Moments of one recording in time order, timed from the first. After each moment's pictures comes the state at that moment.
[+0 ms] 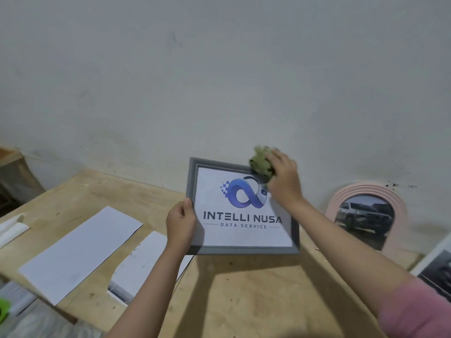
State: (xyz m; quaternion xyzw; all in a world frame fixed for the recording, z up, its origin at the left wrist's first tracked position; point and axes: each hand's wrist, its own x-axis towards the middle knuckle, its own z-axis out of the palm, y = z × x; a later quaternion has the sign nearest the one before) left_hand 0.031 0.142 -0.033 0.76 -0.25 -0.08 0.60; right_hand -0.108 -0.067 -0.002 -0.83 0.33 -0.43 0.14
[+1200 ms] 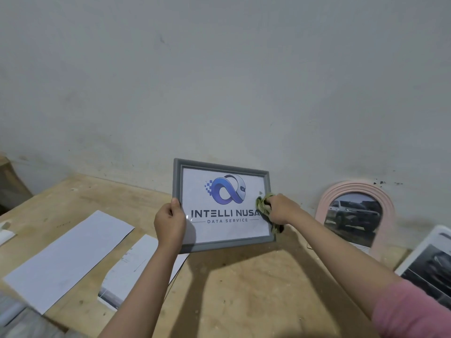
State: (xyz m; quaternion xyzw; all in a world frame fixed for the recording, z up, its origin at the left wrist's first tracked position) left_hand 0.034 0.132 -0.037 0.77 -0.19 -0.05 0.61; right_hand -0.140 -0.078 -0.041 -0.89 0.44 0.06 0.13
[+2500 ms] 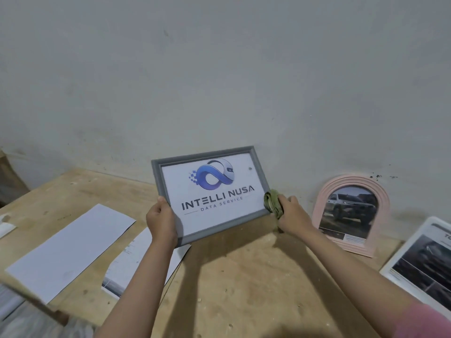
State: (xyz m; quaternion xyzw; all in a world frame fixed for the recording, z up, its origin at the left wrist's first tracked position) left_hand 0.047 0.149 -0.042 0.70 -0.06 -0.13 0.70; right_hand -0.181 -0.048 -0.073 -0.86 0.46 -0.11 0.19
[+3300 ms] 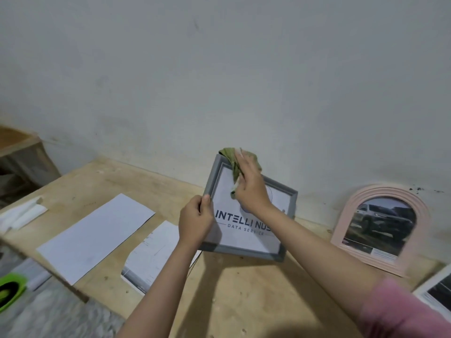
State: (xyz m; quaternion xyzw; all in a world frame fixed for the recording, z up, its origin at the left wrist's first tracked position) left_hand 0.035 0.150 -0.043 0.77 -0.32 -0.03 0.56; right_hand -0.036 0.014 -0.009 -0.85 0.21 -0.37 0.30
